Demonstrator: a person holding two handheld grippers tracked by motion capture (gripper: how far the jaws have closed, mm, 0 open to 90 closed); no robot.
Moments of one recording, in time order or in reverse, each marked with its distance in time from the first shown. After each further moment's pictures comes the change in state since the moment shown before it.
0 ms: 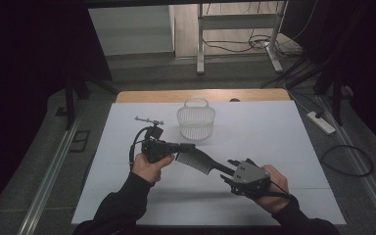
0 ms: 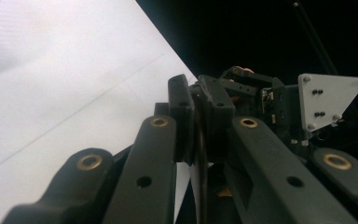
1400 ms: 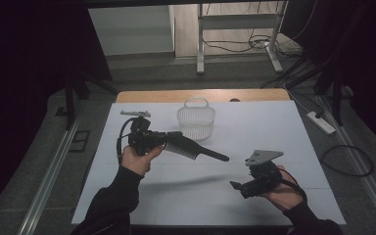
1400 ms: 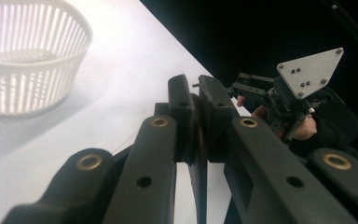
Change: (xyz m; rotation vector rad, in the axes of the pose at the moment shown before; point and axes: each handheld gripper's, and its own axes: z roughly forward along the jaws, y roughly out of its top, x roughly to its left) left arm -0.007 0.014 -0.035 -0.077 0.170 0.137; right arm -0.033 -0.027 -0.001 0.162 0.150 0.352
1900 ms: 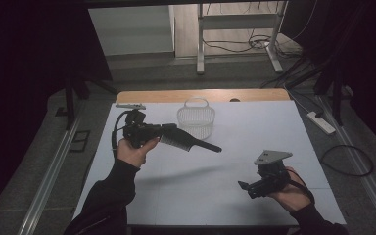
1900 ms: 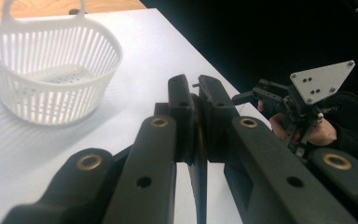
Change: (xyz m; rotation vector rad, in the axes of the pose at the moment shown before) left arm 0.007 0.016 -0.013 -0.014 0.073 0.011; right arm -0.014 -0.016 -0.008 0.008 -0.069 0.052
